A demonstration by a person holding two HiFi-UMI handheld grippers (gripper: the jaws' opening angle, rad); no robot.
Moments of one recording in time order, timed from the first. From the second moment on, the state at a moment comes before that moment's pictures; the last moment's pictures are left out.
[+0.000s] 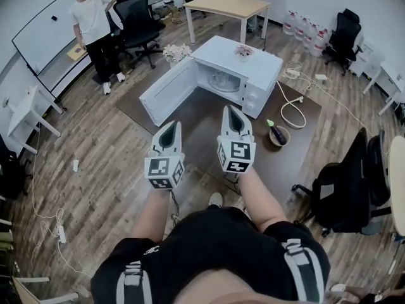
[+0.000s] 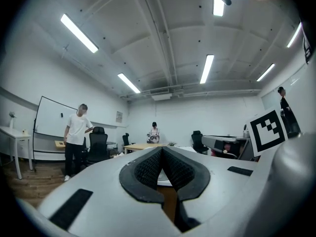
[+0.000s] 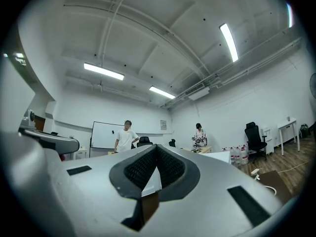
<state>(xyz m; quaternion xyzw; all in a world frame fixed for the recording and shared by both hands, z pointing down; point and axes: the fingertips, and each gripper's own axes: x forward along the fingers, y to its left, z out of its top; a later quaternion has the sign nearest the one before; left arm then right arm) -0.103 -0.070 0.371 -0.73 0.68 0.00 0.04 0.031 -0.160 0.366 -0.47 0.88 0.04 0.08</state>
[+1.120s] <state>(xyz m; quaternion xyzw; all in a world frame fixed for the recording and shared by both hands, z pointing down) -0.144 -0.346 0.392 -0.83 0.55 -0.02 0.03 -0.011 -0.379 0.400 -0.57 0.82 0.02 0.06</state>
